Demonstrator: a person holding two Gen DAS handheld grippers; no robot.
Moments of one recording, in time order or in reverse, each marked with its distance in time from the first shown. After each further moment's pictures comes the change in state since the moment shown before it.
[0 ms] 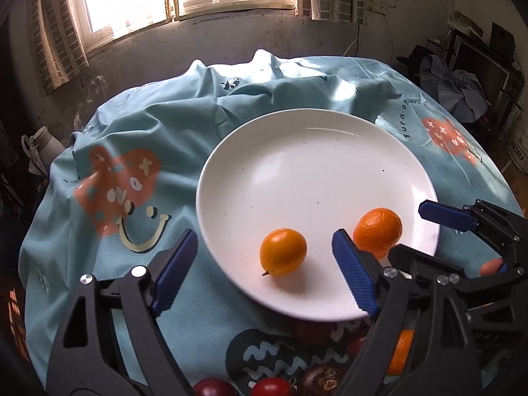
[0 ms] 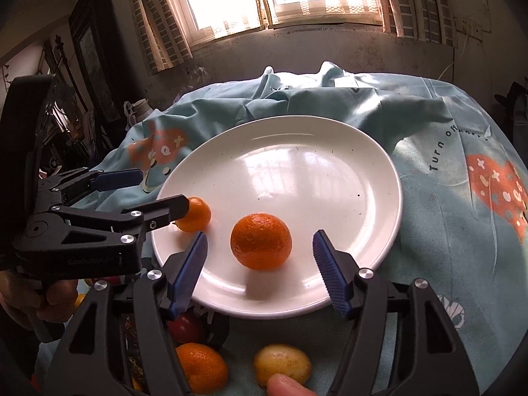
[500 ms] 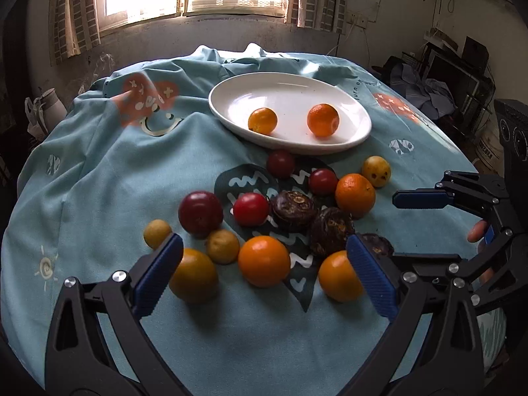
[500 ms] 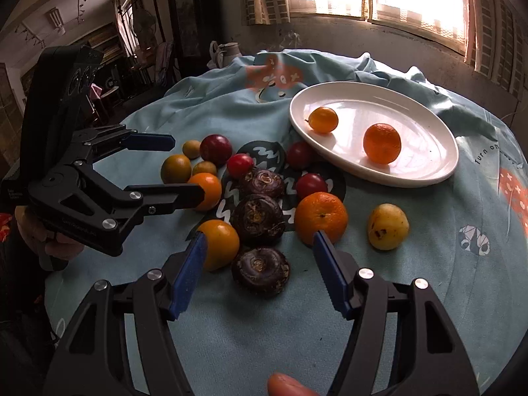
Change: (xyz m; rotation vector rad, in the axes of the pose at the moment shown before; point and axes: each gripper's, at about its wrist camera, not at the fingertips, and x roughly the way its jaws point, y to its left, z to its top) left arm -0.090 0.001 -0.147 -0.048 -0.048 -0.128; right arm -0.063 0.080 -0.098 -0.361 0.150 0.186
